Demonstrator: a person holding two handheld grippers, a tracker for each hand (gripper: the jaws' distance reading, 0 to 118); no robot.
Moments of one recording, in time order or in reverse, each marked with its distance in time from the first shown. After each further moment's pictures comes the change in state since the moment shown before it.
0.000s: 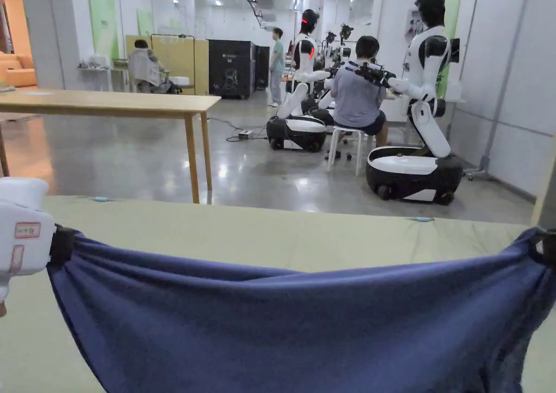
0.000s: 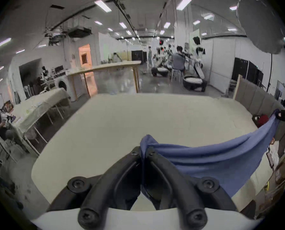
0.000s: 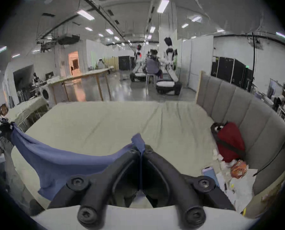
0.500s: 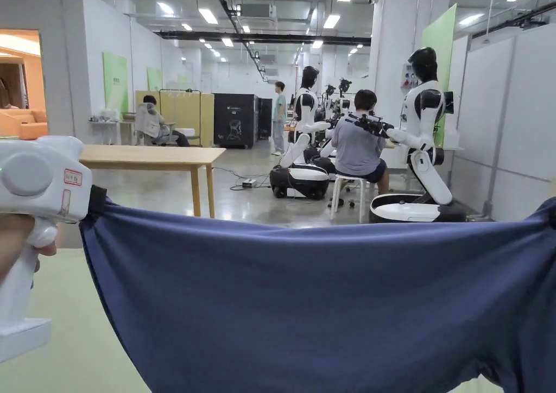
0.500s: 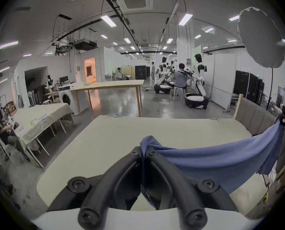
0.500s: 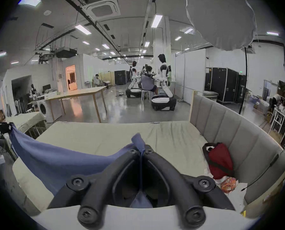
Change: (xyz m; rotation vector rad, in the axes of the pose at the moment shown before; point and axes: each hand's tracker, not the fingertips) left arm 0.019 0.103 0.016 0.129 0.017 0.017; right arm 0.020 0.095 0.019 0.114 -0.041 -0.038
